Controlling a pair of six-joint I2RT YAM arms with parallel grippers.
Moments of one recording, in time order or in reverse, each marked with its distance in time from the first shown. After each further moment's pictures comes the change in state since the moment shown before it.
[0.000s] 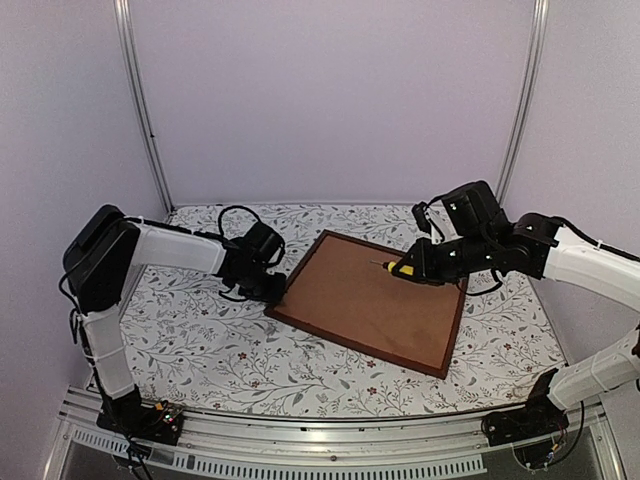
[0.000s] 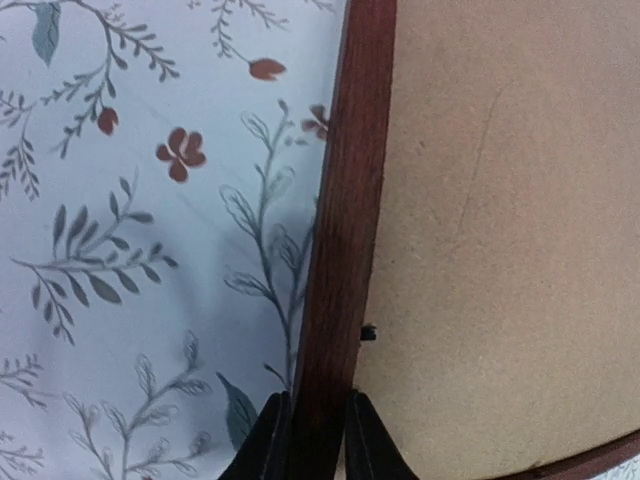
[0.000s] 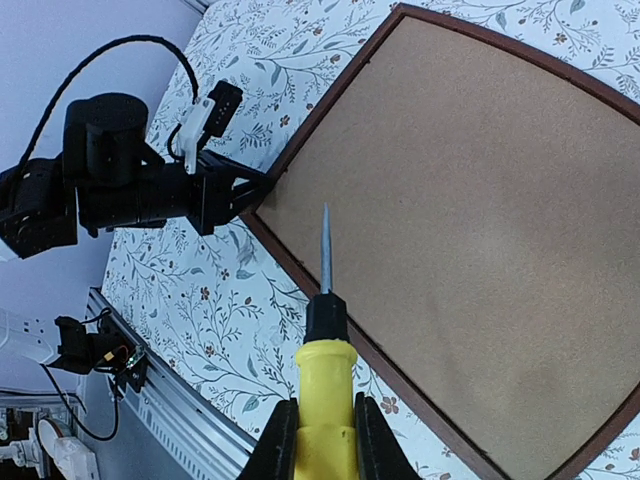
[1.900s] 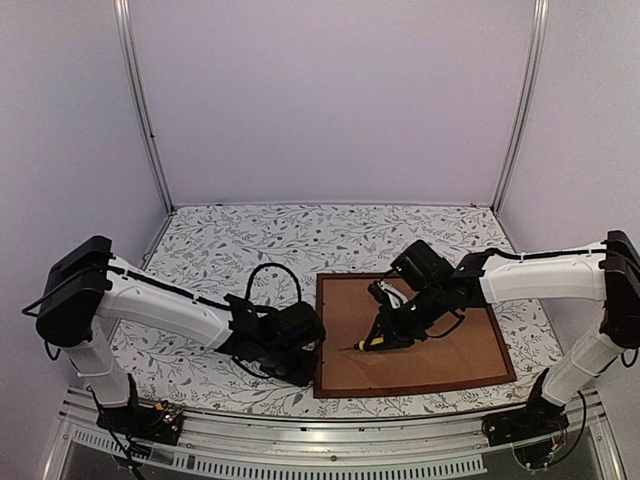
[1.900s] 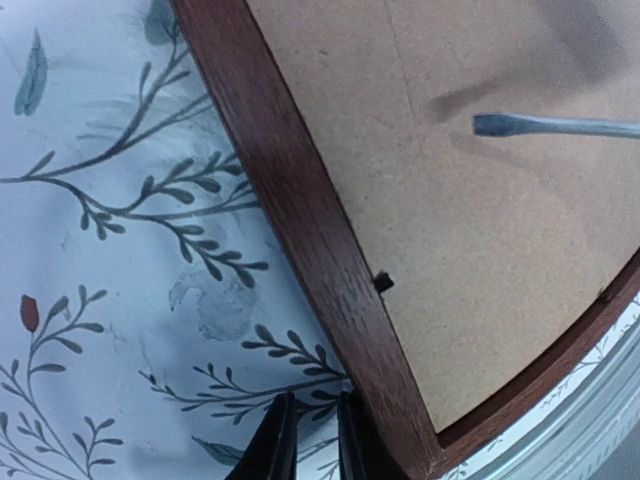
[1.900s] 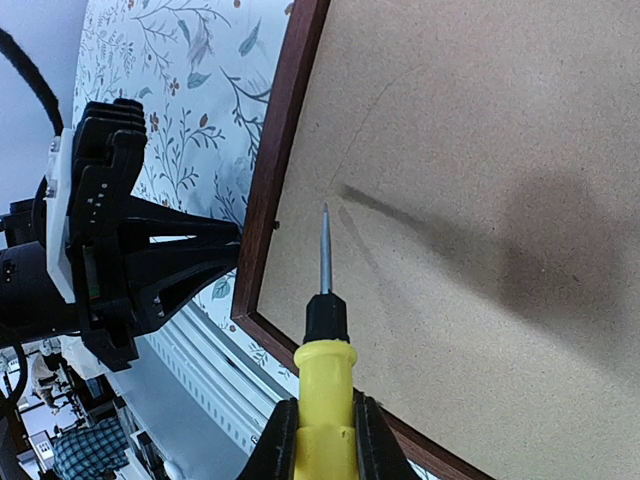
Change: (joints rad) left arm -0.533 -0.180 -0.217 -0.018 0.011 -0.407; right arm 0.094 0.290 -0.146 0.127 -0.323 0.038
